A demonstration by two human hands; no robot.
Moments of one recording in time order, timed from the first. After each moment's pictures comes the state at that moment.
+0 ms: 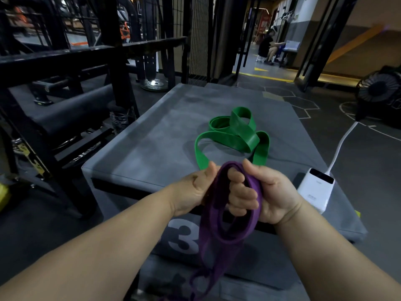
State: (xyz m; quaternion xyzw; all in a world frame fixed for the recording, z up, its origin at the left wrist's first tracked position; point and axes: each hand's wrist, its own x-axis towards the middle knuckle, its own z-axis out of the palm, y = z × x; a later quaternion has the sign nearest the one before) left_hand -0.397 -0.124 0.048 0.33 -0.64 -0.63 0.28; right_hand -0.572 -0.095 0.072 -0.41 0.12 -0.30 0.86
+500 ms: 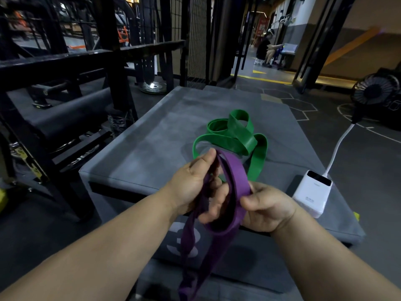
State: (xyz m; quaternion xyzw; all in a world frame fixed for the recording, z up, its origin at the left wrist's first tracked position) left_hand -0.412 -0.122 0.067 0.29 -0.50 -0.72 0.38; right_hand -0.572 -0.088 0.068 -0.52 0.12 -0.28 0.80
